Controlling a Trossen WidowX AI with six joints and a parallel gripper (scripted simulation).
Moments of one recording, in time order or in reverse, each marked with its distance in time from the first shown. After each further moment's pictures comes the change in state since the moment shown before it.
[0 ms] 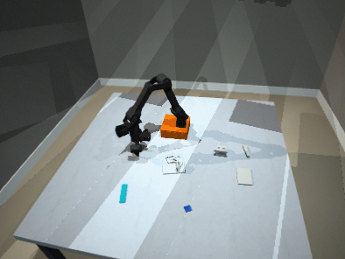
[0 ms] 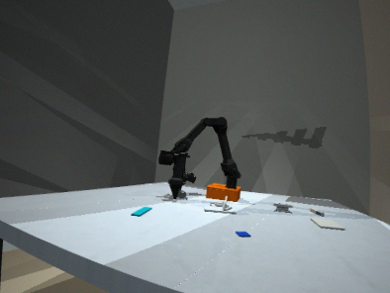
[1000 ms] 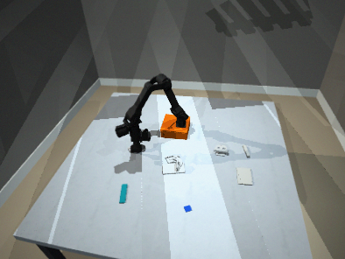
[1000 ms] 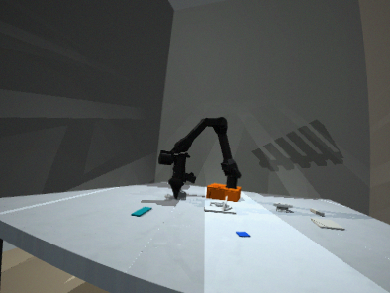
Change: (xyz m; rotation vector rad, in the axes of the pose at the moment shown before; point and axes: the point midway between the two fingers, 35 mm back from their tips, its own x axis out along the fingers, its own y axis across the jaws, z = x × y) arm 0.000 0.001 0.000 0.001 -0.001 0.004
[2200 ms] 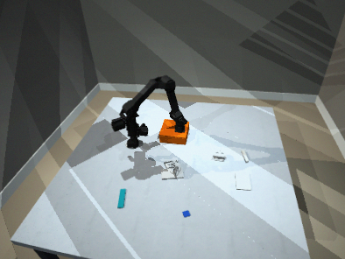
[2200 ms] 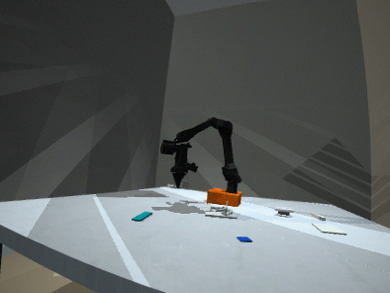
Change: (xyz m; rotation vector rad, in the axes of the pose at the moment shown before) arm -0.075 0.000 -0.001 0.007 -0.009 0.004
